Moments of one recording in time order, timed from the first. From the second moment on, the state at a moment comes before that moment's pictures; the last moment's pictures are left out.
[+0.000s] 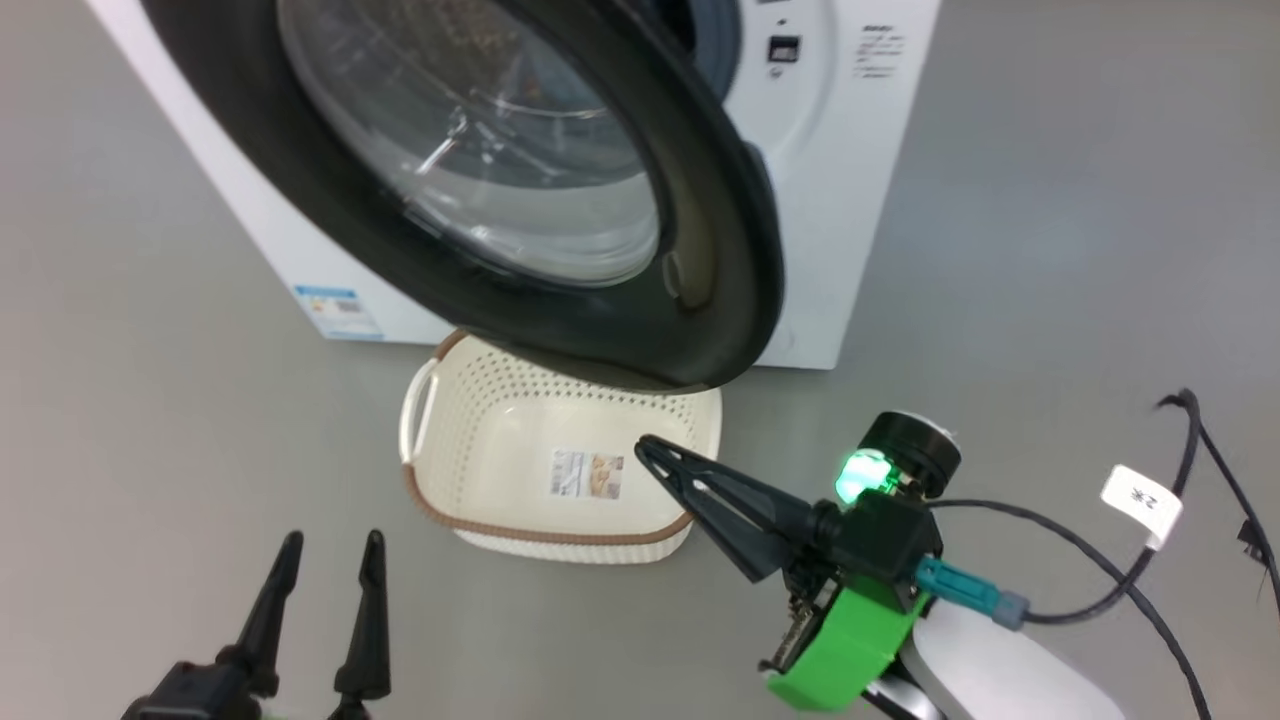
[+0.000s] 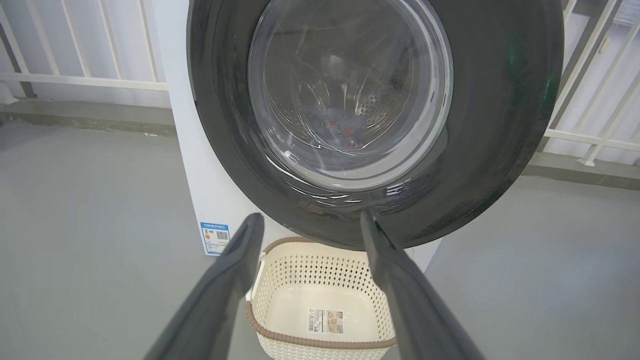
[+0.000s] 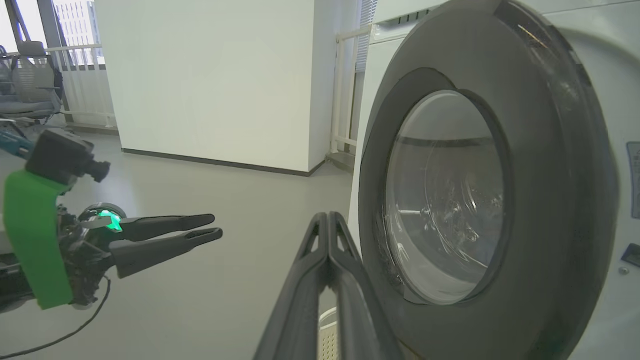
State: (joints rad) left arm 0.03 0.04 -0.07 0.08 -0.24 -0.12 -0.25; right arm -0.42 -0.26 0.69 0.03 0.31 0.13 -0.26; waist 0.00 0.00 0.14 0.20
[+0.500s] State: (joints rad) left arm -0.07 0.04 -0.17 0.07 -0.30 -0.11 -0.25; right arm -0.60 -0.25 0.58 0.32 0.32 0.13 -0.26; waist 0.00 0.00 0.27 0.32
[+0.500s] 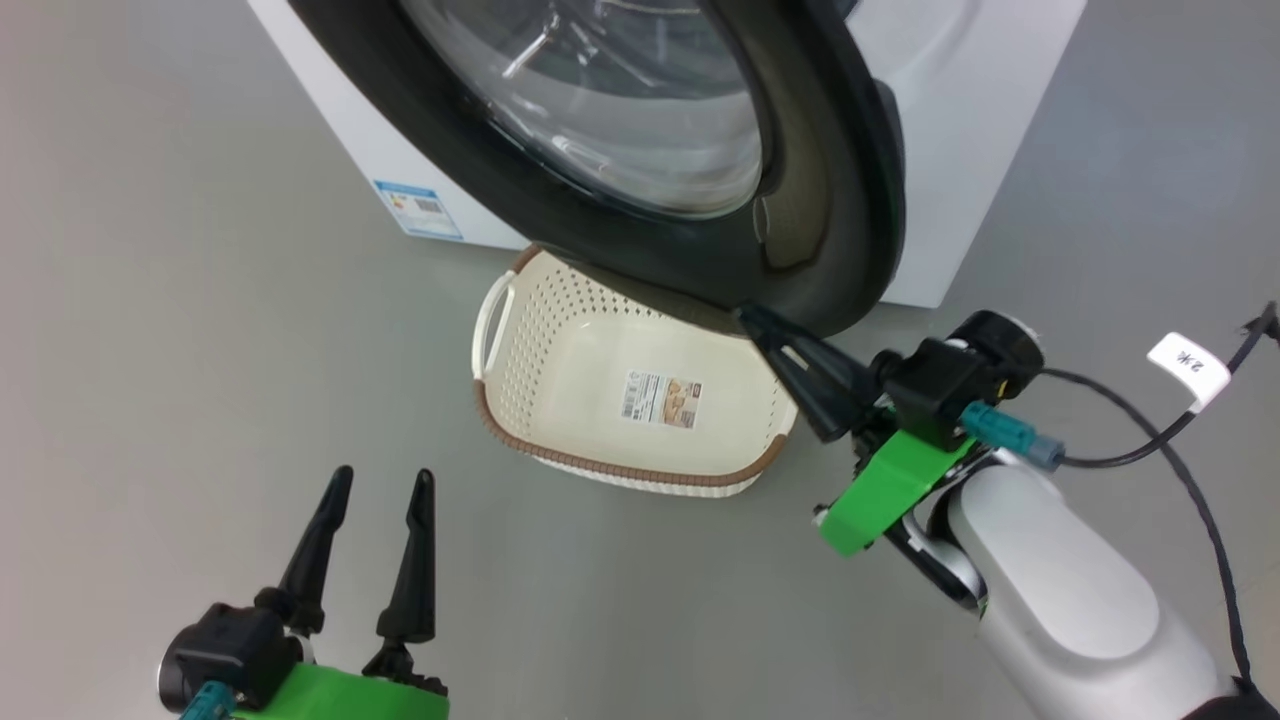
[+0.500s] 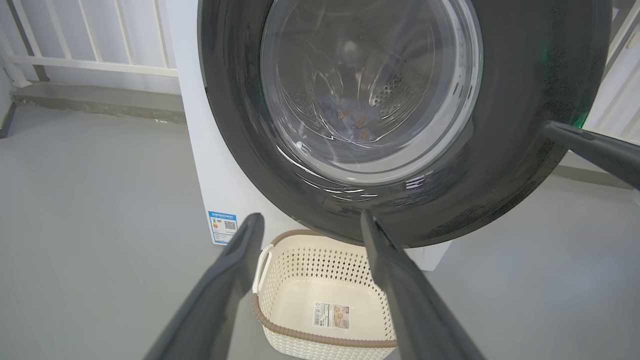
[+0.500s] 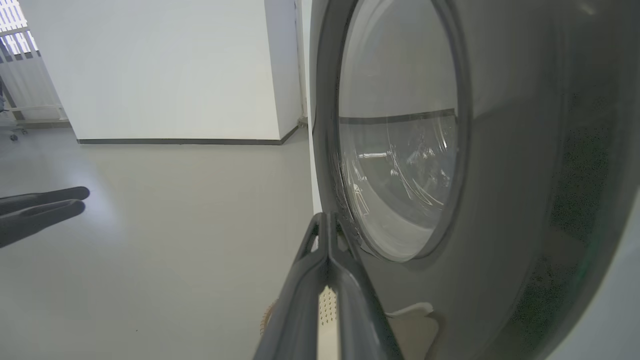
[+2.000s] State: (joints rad) left arm -0.22 0.03 -0.32 0.07 -0.39 -0.12 -0.25; right arm -1.24 -0.22 0.22 0.69 0.24 0.14 -0.25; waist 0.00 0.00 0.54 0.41
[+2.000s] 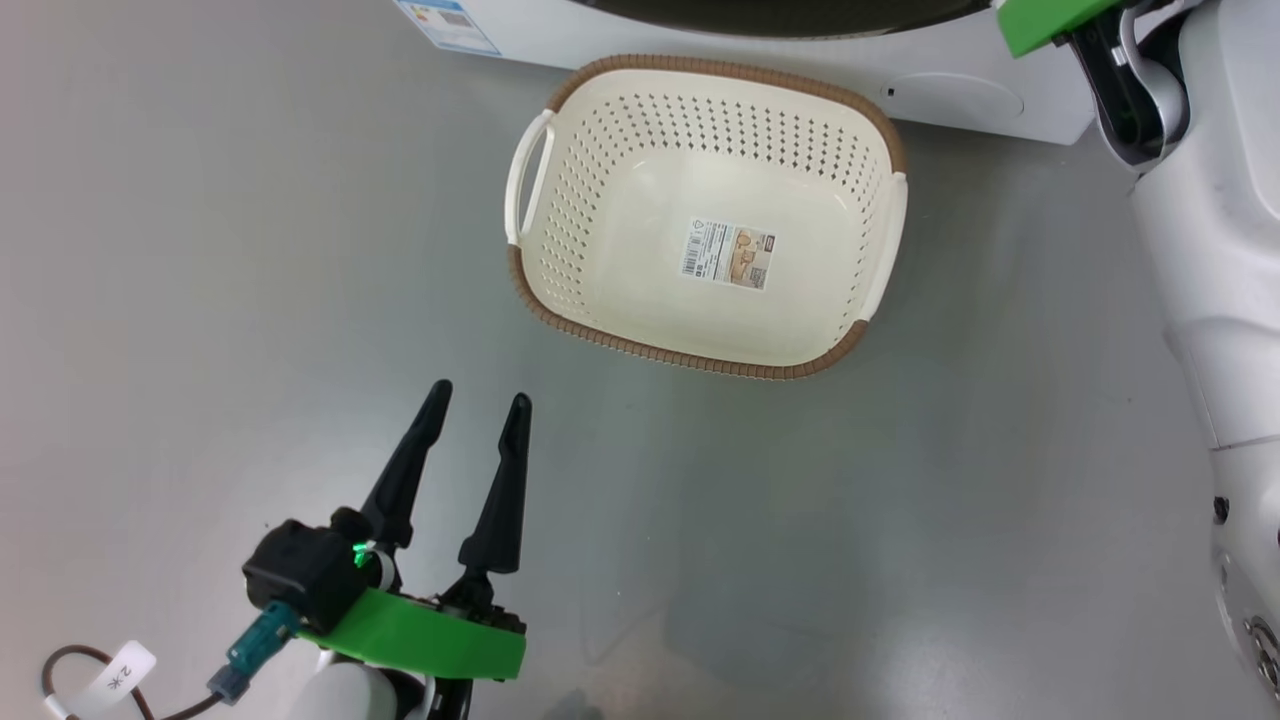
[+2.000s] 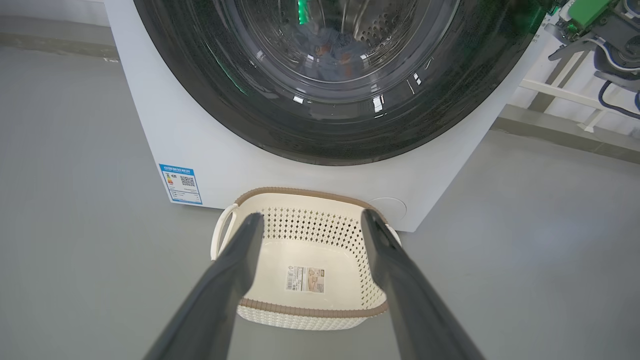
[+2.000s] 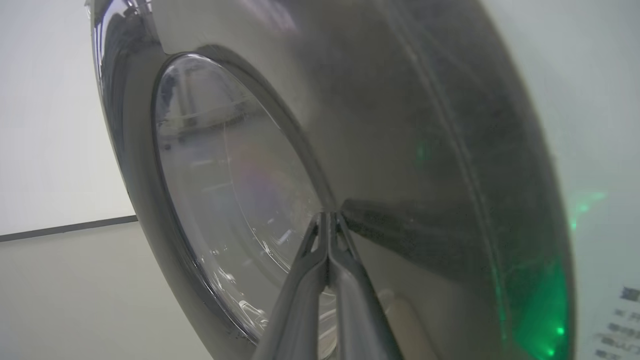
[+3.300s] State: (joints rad) left arm -0.14 0.03 -0.13 0.09 -0.30 -0.12 -0.25; right arm -0.65 -0.21 0.30 0.45 0.44 0.14 -0.26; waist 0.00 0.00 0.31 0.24
